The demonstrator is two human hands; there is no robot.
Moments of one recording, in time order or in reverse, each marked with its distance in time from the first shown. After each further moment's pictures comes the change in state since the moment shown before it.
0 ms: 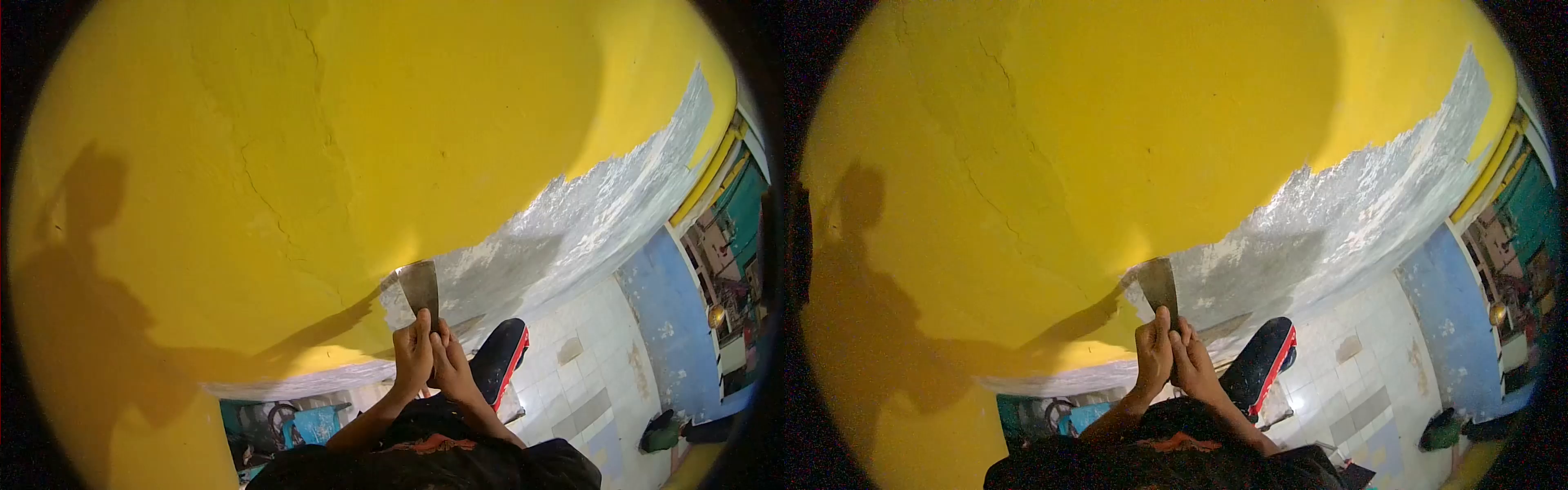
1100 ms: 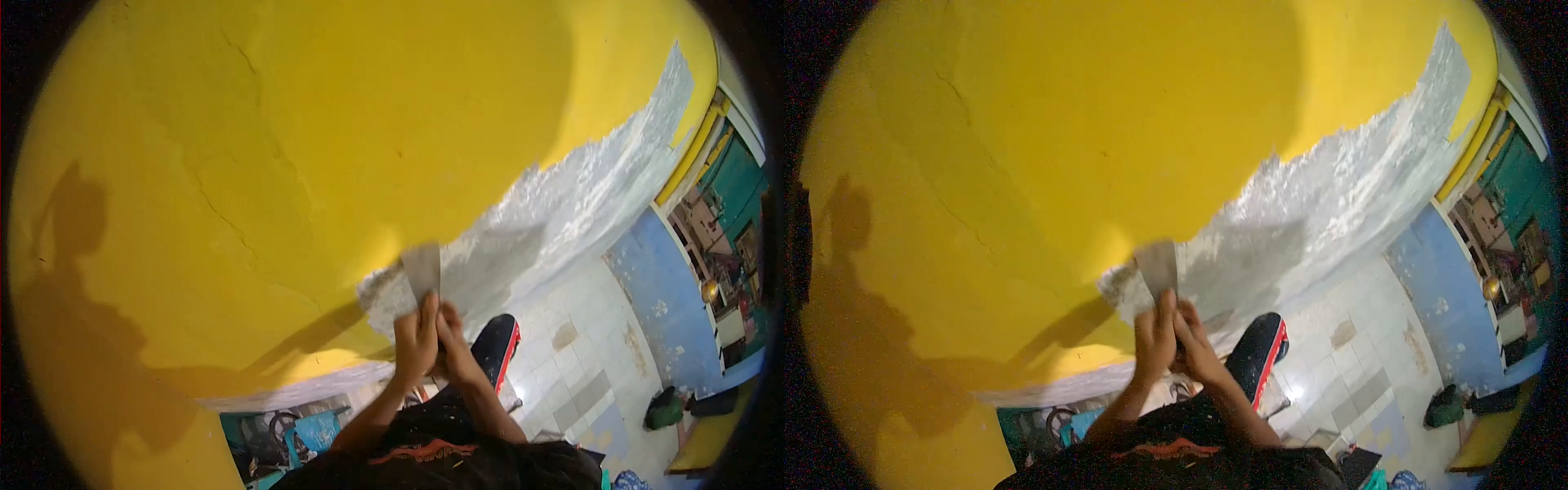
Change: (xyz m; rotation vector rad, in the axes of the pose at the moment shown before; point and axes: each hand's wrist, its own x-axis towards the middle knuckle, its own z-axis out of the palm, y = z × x) left_hand 0.023 0.020 0.031 0.215 -0.026 0.107; right_hand 0.025 0.004 -0.028 0.135 0.125 -0.069
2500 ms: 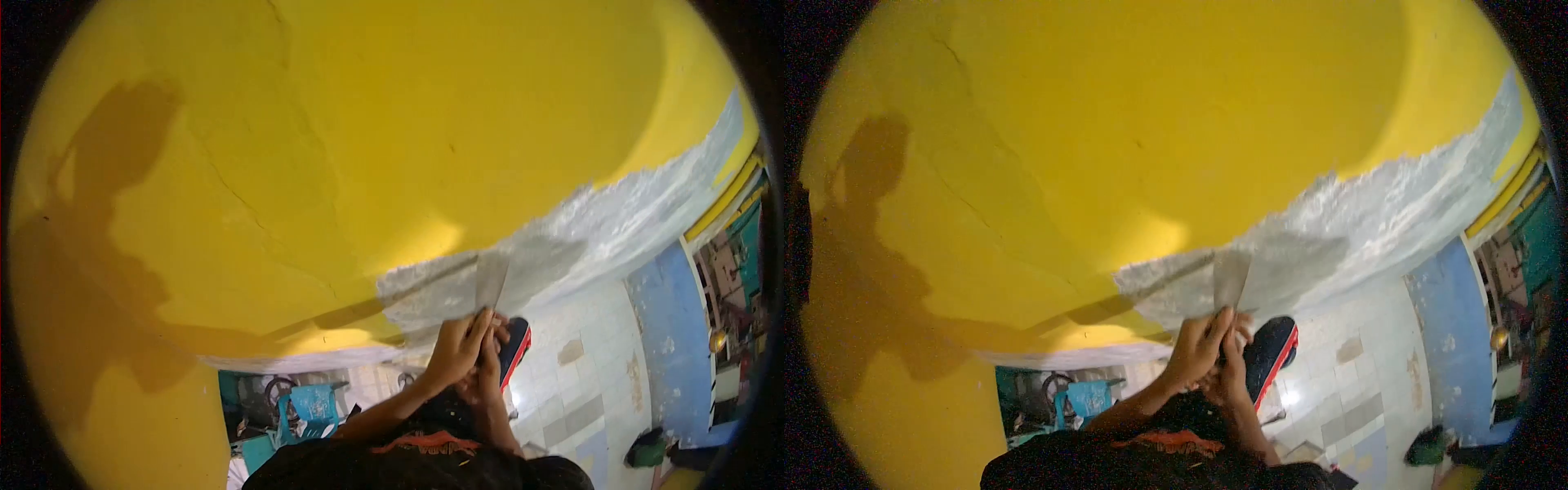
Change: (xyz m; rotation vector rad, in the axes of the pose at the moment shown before) left_hand 0.001 -0.014 0.028 -0.237 -0.296 -0.131; right_hand -0.015 0.015 -0.036 0.543 -0.035 0.274
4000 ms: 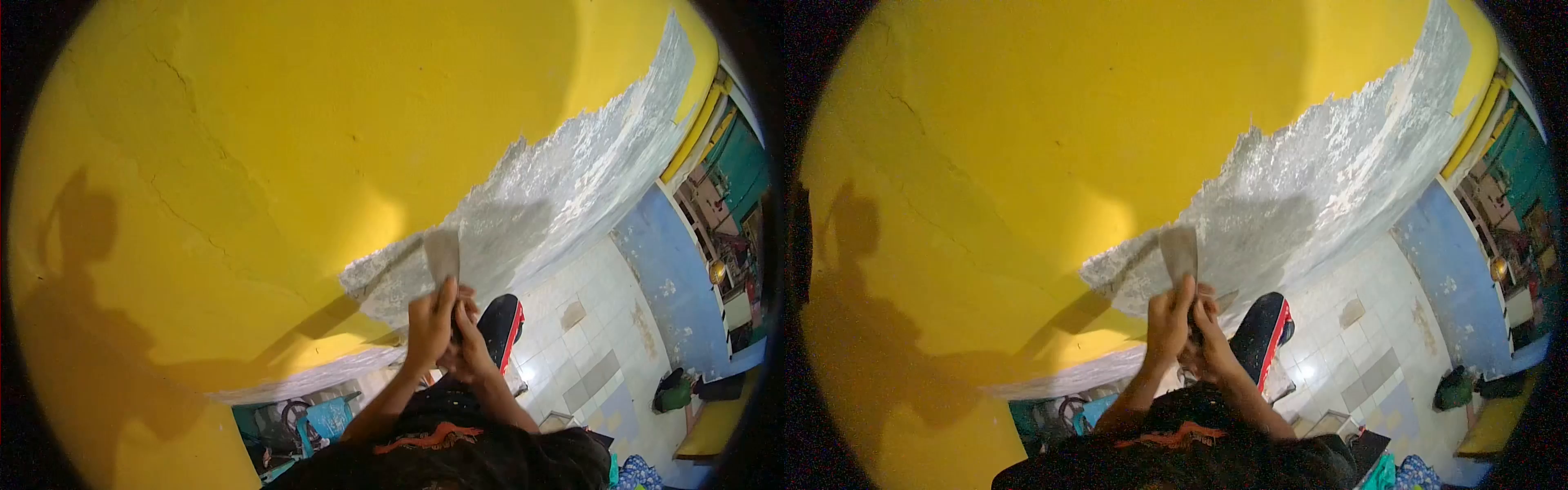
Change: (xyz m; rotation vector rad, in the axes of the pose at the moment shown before) left_hand 0.002 0.016 0.011 -0.019 0.132 -0.068; right_hand -0.007 -0.012 0.005 -0.041 -0.079 0.076
